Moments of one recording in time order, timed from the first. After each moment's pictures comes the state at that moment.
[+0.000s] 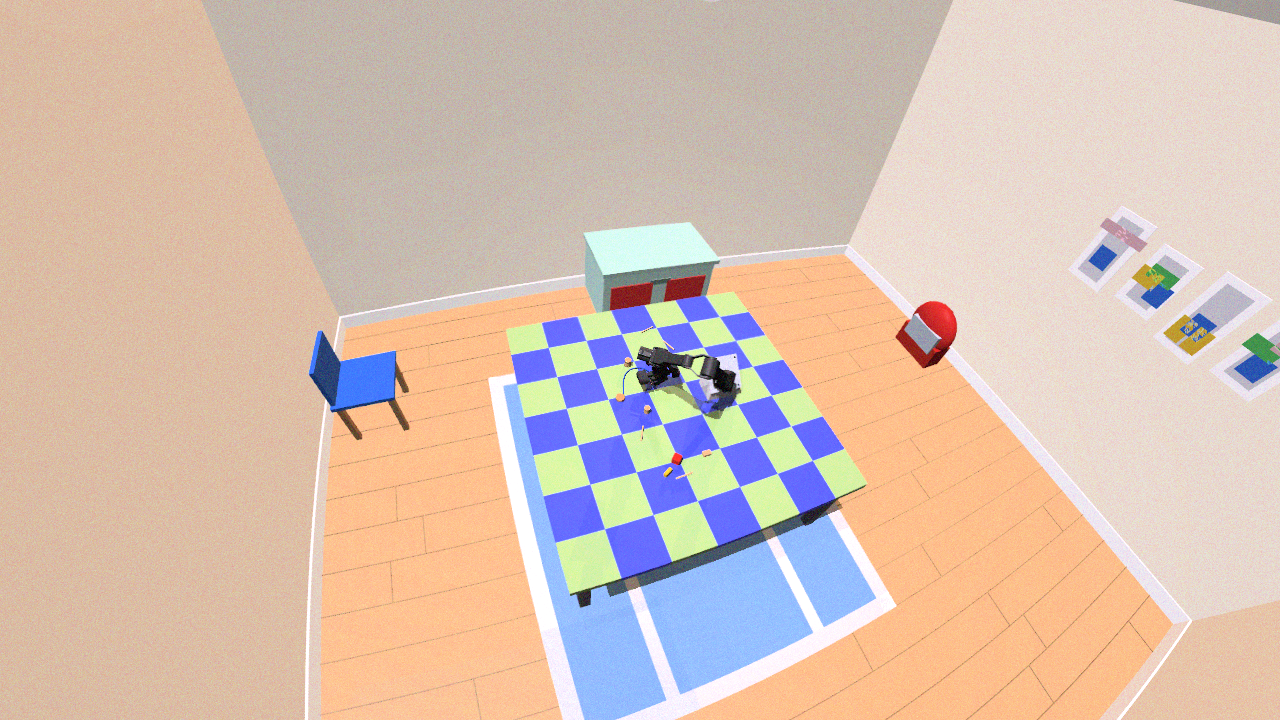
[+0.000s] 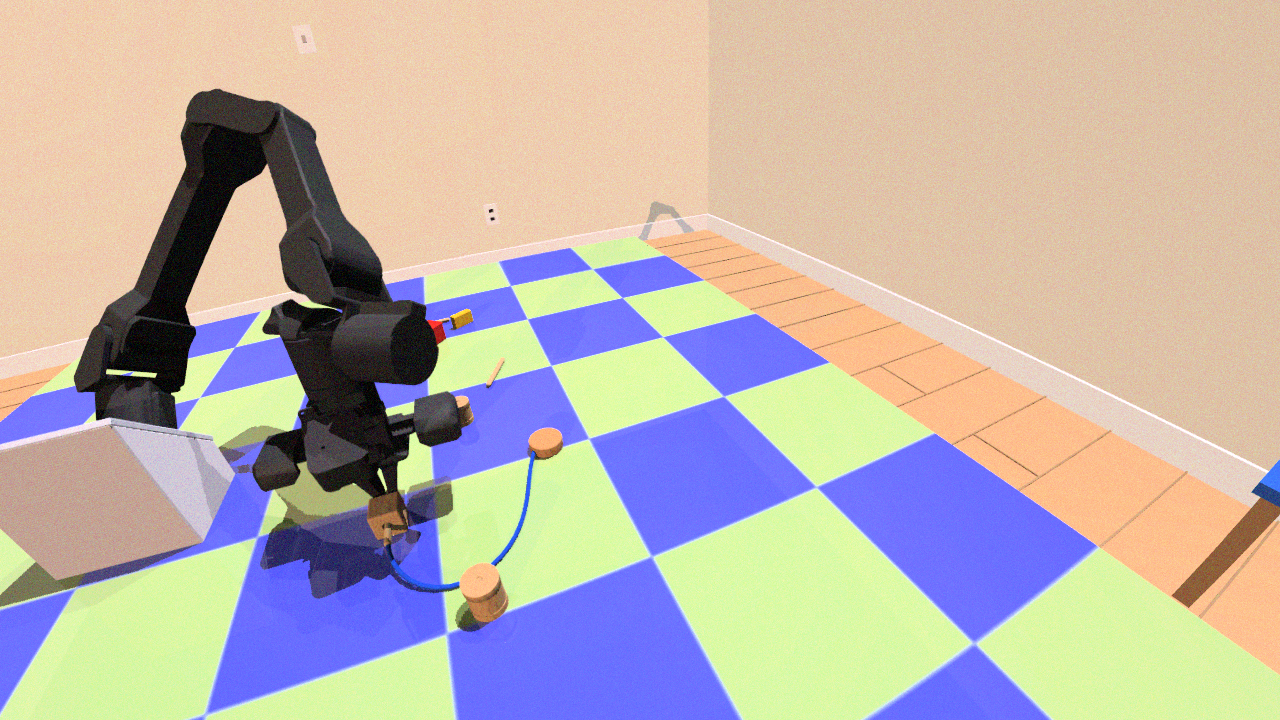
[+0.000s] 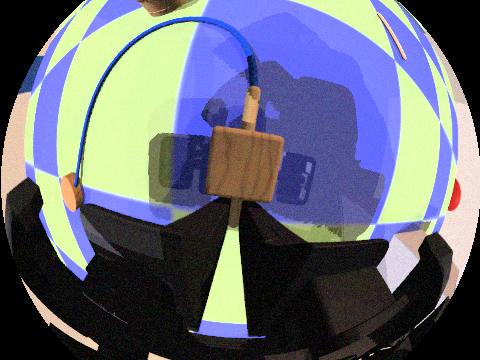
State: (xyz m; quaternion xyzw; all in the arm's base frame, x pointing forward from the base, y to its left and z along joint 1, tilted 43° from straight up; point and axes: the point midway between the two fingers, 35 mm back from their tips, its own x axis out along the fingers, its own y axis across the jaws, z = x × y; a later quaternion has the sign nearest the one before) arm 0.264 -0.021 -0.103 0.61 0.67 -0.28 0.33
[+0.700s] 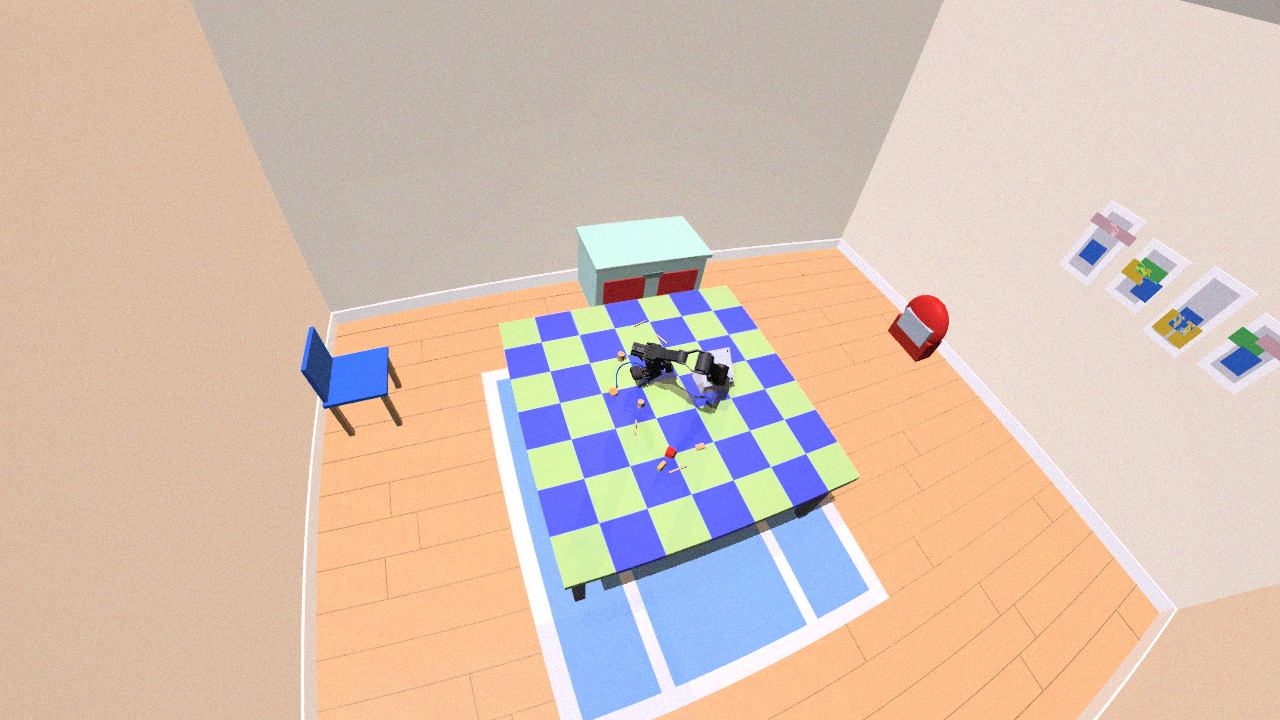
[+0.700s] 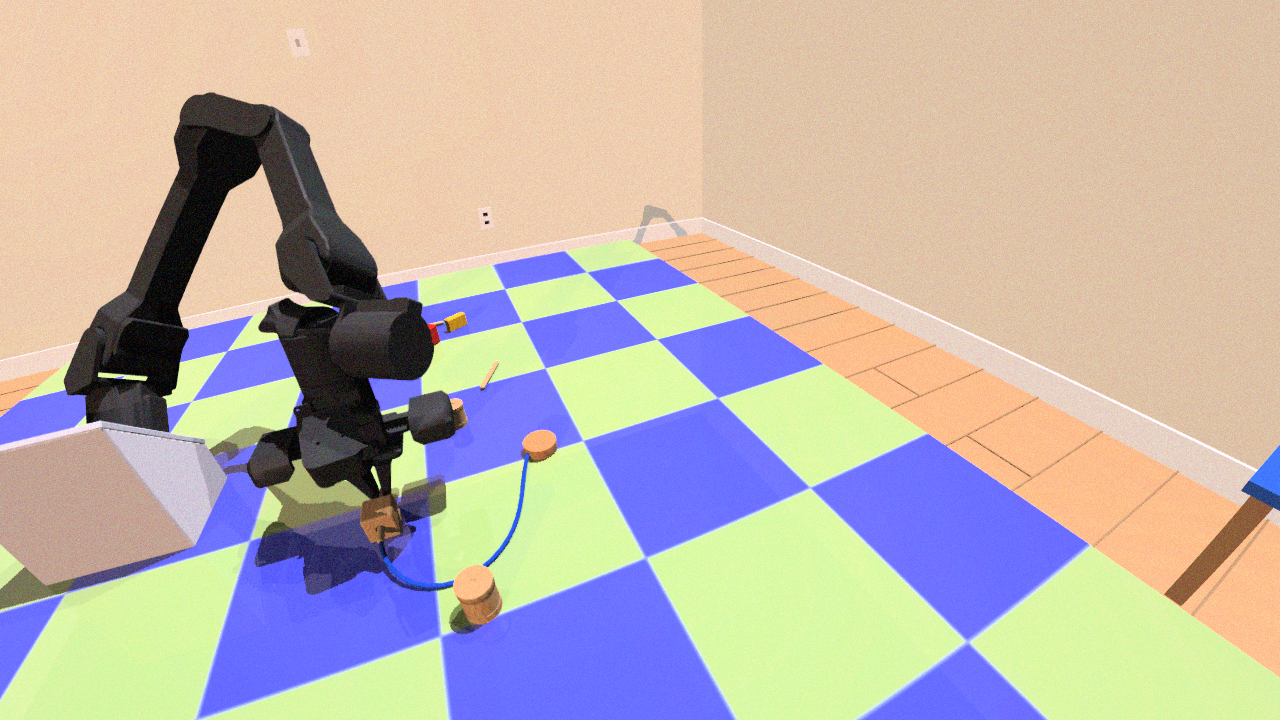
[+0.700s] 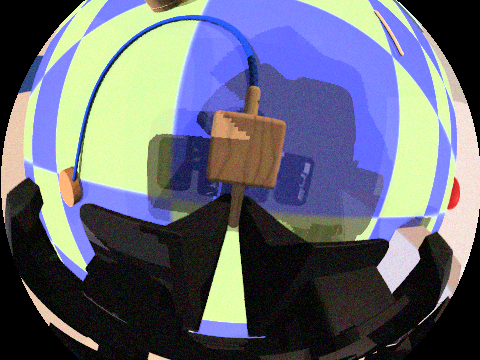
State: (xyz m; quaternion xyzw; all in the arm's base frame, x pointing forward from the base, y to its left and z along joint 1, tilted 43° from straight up) arm 0.263 -0.016 -0.098 0.61 0.67 -0.28 0.33
